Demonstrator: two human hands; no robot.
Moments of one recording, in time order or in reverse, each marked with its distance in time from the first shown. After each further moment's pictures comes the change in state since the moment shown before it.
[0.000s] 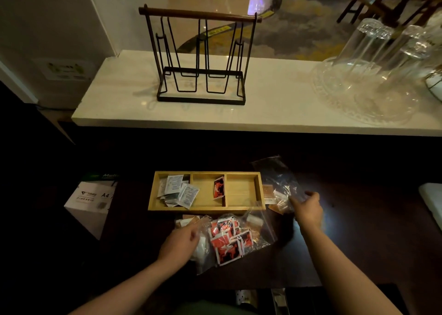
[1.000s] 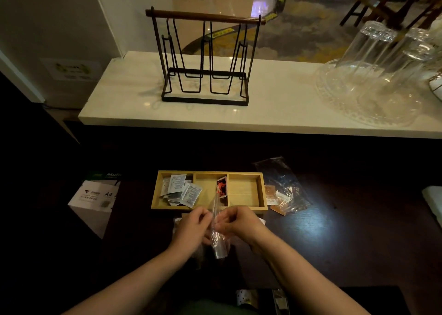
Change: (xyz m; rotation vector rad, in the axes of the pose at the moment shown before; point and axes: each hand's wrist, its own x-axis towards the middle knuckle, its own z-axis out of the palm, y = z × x) left_hand -0.018 0.043 -0.031 -0.619 0.003 0.071; right_hand -0.143 -0.075 0.029 0.150 -1.043 -0.277
